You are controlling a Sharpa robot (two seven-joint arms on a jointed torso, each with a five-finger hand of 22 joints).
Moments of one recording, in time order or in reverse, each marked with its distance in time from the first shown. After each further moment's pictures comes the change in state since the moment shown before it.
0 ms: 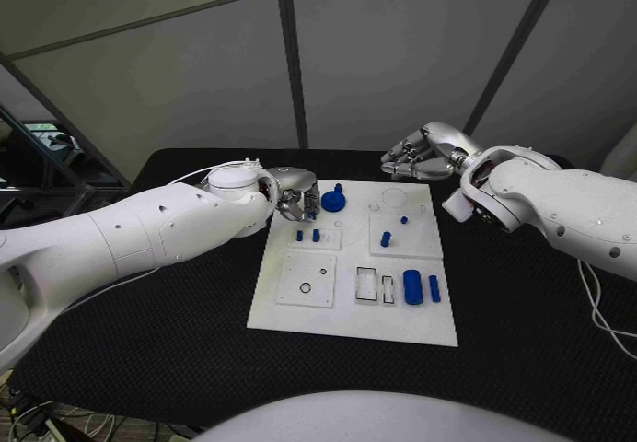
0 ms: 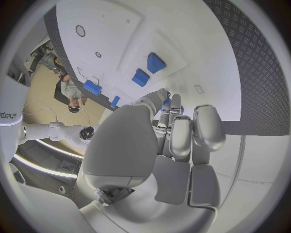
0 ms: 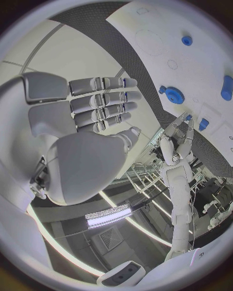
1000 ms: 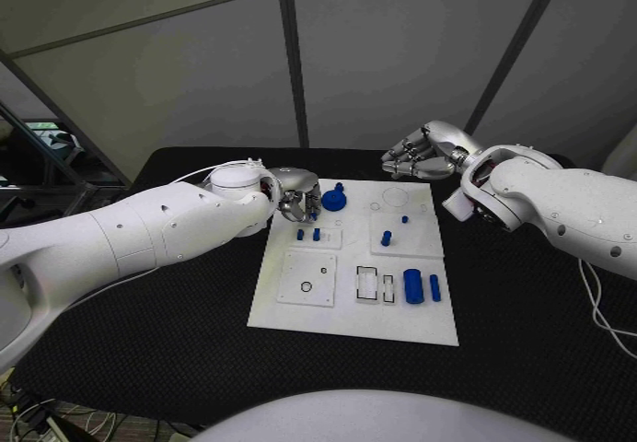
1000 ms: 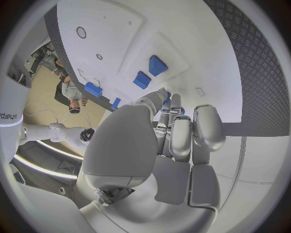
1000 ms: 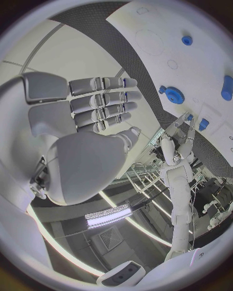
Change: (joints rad) left arm -0.001 0.002 -0.002 0.002 -0.010 0.012 0.000; left_hand 0.000 0.000 0.005 -0.005 -0.004 0.007 0.000 -0.001 0.002 0.011 -0.004 -0.004 0.005 0.000 0.000 0.000 0.000 0.000 0.000 0.000 0.000 0.000; right arm 0.000 0.001 0.000 -0.001 -0.001 0.000 0.000; right_hand 0.000 0.000 0.000 0.000 0.000 0.000 0.000 0.000 0.000 0.000 0.000 0.000 0.000 0.000 0.000 0.000 0.000 0.000 0.000 0.000 0.000 0.000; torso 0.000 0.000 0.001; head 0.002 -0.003
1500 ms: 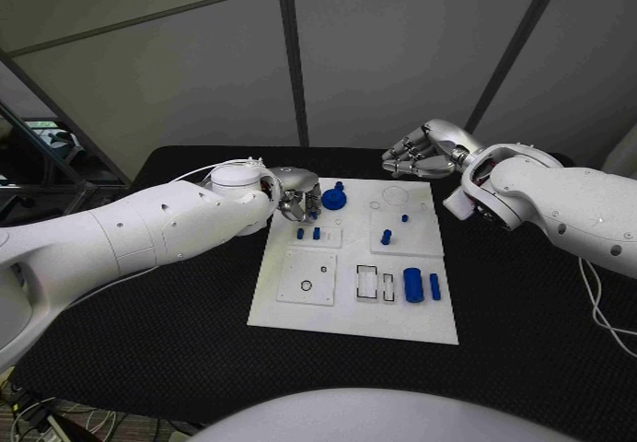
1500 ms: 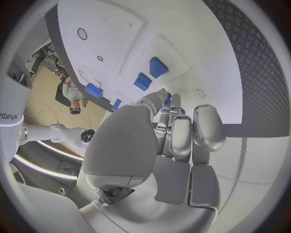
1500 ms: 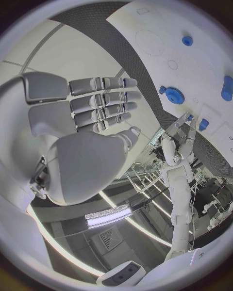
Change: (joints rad) left arm 0.000 0.001 0.000 -0.001 -0.004 0.013 0.007; left_hand -0.017 -0.017 -0.006 0.000 0.000 -0.031 0.016 -0.042 -0.012 0.007 0.007 -0.016 0.009 -0.004 0.004 0.000 -0.015 0.000 0.000 0.000 0.000 0.000; right arm 0.000 0.000 0.000 -0.001 0.000 0.000 0.000; right_hand 0.000 0.000 0.003 0.003 0.000 0.000 0.000 0.000 0.000 0.000 0.000 0.000 0.000 0.000 0.000 0.000 -0.001 0.000 0.000 0.000 0.000 0.000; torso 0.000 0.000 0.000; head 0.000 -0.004
